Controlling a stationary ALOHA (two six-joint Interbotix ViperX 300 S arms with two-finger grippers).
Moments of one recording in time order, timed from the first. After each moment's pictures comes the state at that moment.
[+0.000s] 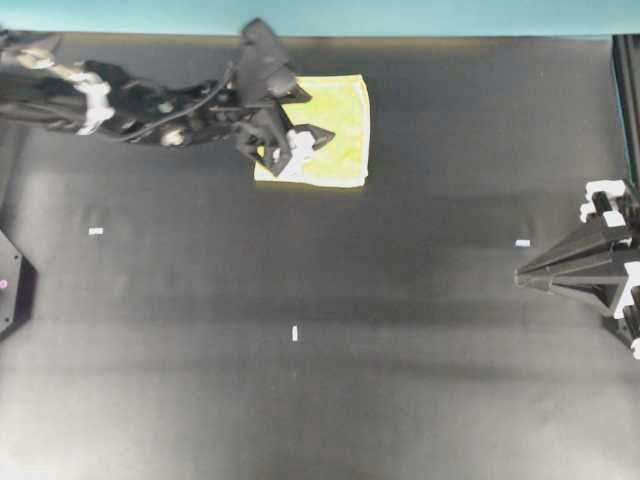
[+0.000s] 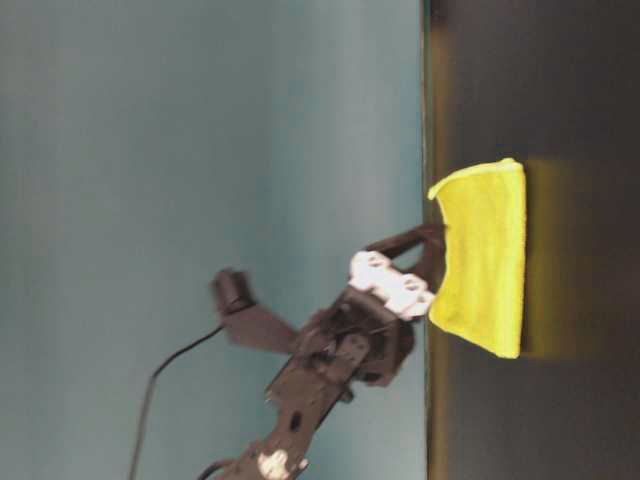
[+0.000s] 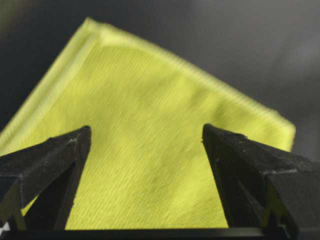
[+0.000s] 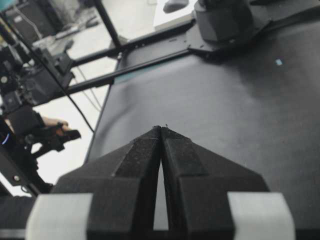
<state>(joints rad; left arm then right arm) 0.45 0.32 0.49 0.04 -0.19 -0.12 0.18 -0.97 1.18 0.00 -0.17 0.40</state>
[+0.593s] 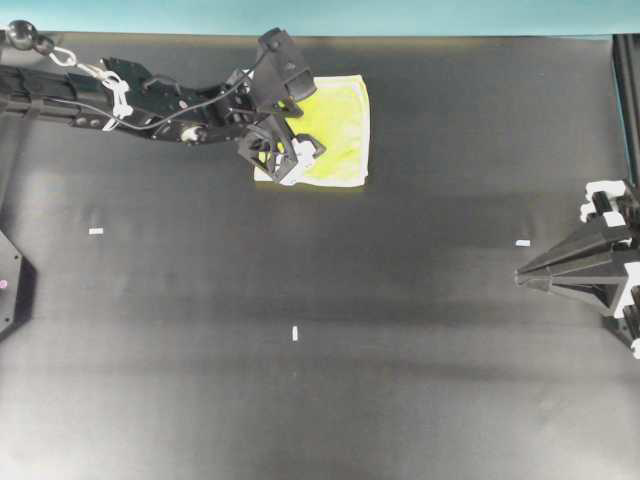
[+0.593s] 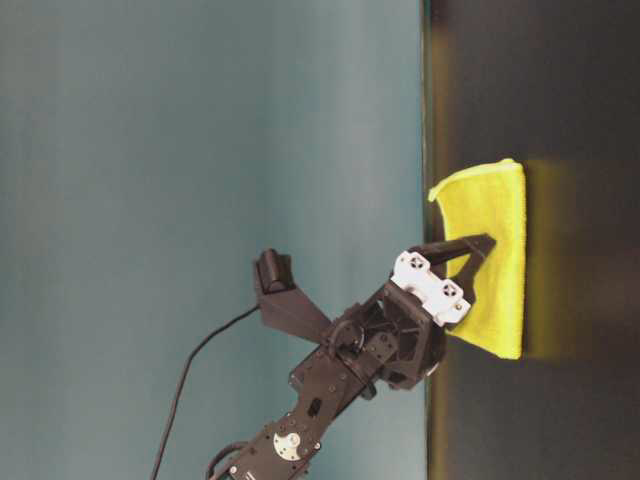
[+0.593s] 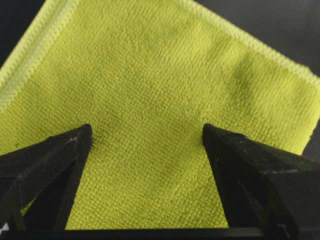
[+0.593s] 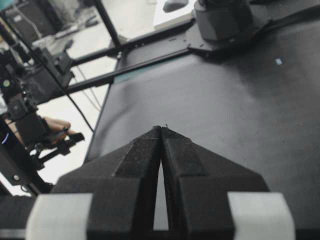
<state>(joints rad) 0.45 0.35 0.46 0.04 -0.05 -0.12 0.18 -0.97 1.18 0.00 -0.17 0.40</state>
